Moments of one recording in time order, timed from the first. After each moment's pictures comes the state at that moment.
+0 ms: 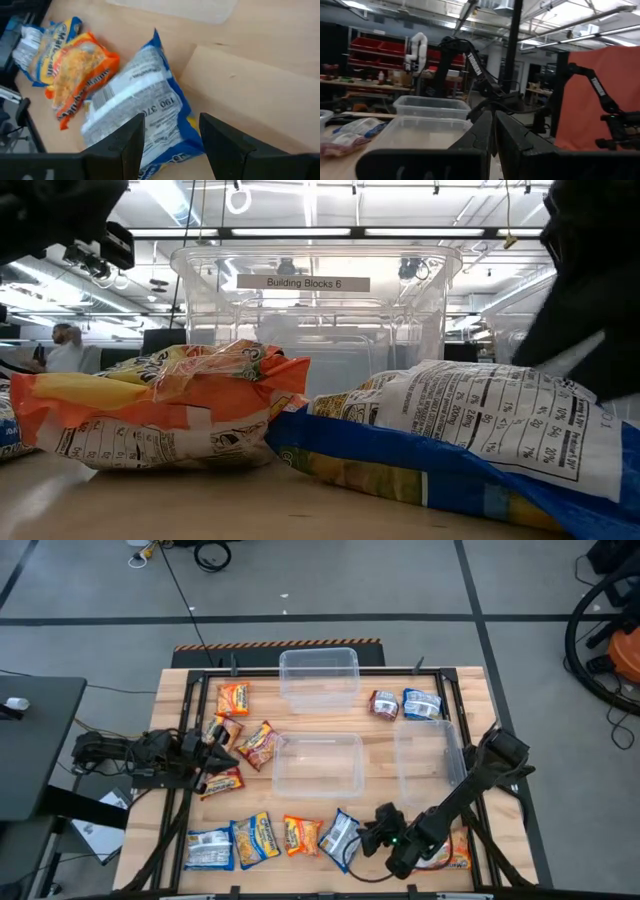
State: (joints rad) left arm -0.14 0.05 0.01 0.34 0.07 -0.17; right arm 0.80 1.88 0.98 -0.24 0.74 1.82
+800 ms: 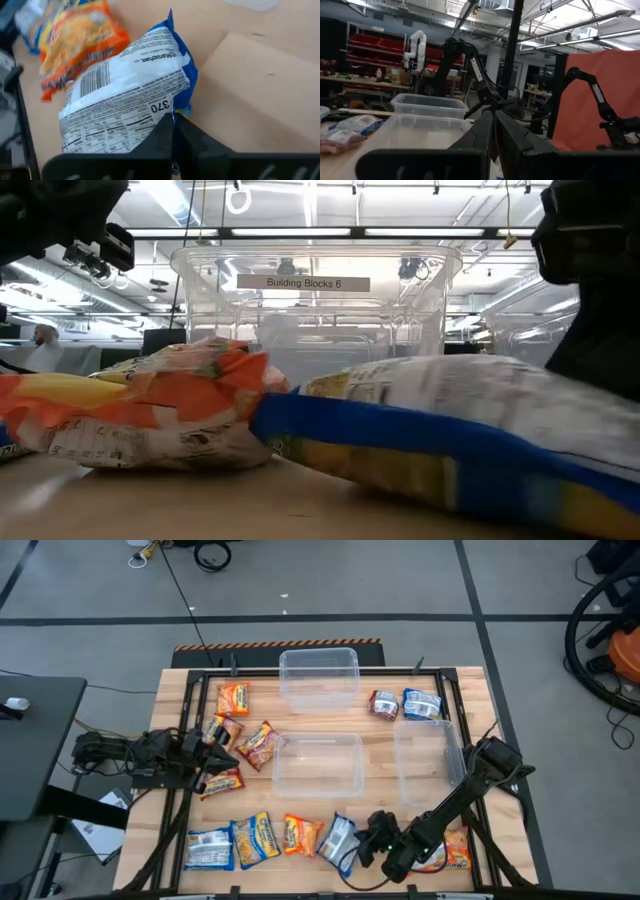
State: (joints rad) left arm -0.14 0.05 0.01 0.33 0.07 -0.21; right arm 0.80 1.95 0.98 -0.07 0.72 1.54
